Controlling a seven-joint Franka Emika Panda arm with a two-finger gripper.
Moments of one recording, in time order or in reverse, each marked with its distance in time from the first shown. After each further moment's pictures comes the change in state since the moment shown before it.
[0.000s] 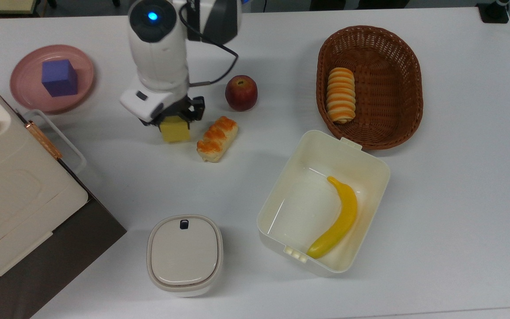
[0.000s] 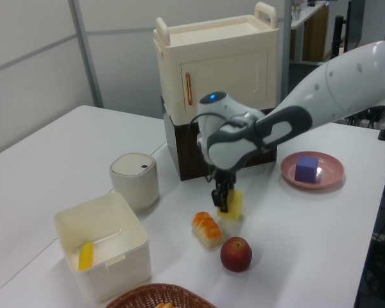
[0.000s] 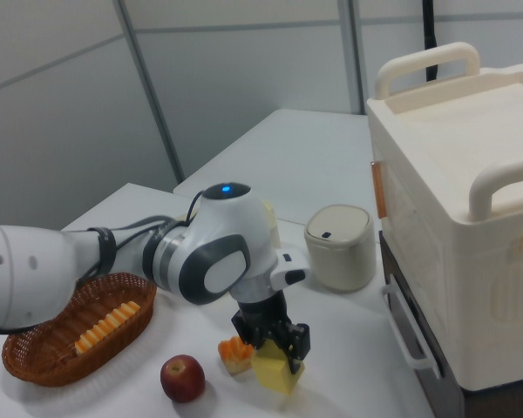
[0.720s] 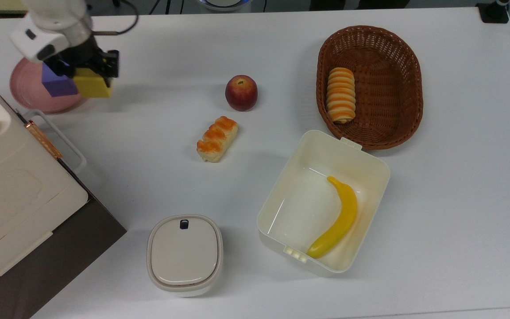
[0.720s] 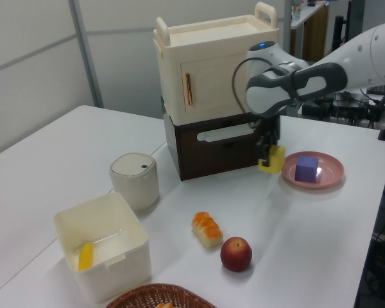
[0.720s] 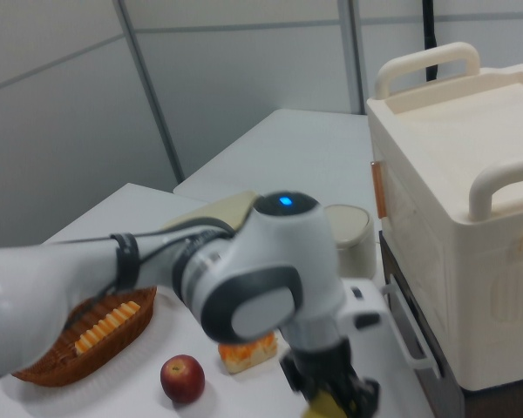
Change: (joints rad) arm -0.285 -0.112 -0.005 0.018 -0.001 -0.126 -0.181
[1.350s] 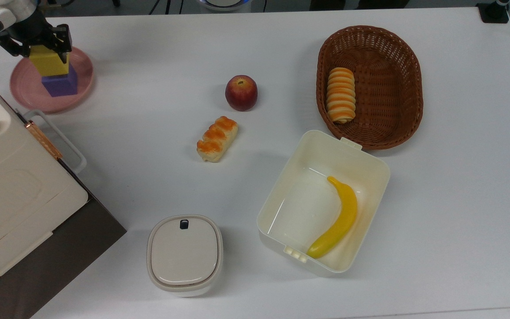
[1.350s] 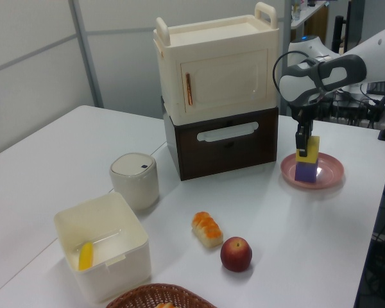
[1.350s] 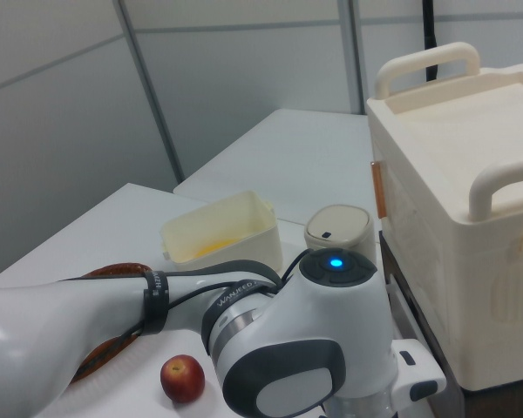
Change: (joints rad) arm -0.190 0.010 -0.001 -0.015 0.000 0.022 -0.303
